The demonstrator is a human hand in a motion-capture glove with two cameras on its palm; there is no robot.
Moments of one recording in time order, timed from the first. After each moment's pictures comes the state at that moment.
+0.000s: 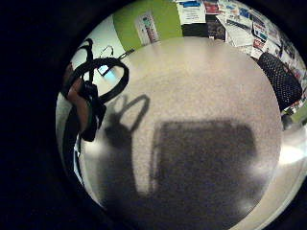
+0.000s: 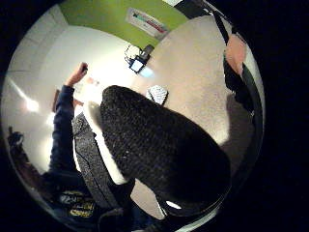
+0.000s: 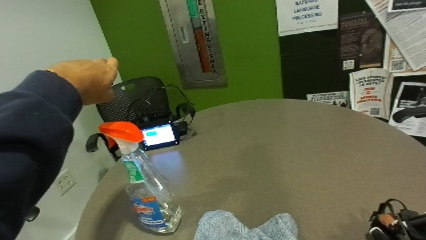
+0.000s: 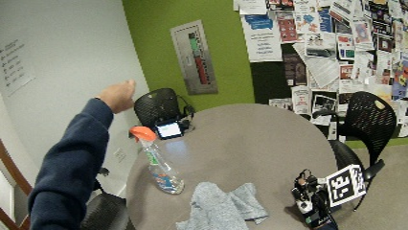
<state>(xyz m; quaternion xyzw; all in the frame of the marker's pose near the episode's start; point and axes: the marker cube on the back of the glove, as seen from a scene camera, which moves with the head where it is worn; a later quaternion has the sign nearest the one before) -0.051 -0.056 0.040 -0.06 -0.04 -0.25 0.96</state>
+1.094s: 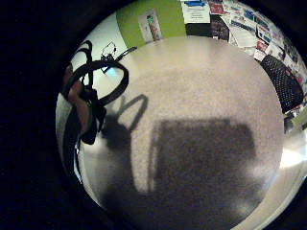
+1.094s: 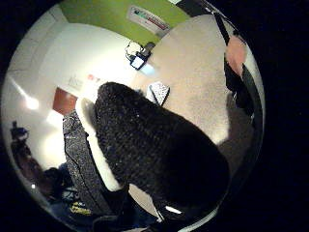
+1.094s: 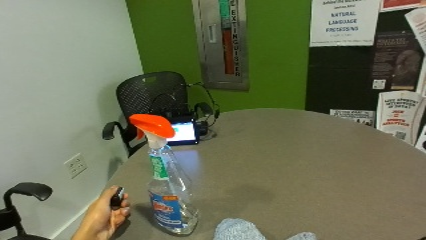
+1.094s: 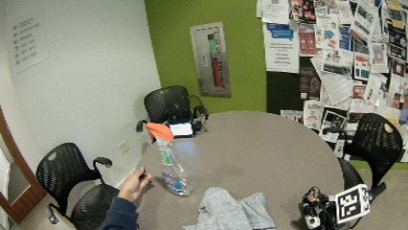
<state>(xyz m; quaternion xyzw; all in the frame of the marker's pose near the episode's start) 0.001 -0.025 0.033 -0.07 -0.03 -0.21 0.98</state>
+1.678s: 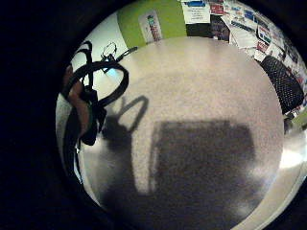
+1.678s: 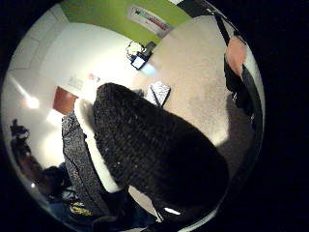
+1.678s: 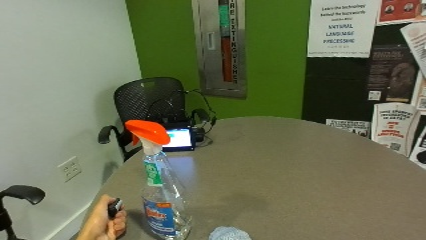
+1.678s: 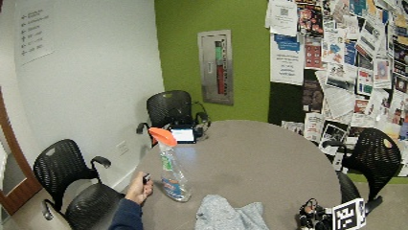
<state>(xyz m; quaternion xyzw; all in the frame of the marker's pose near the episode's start) 0.012 0.001 0.048 -0.08 -0.07 -0.19 0.98</state>
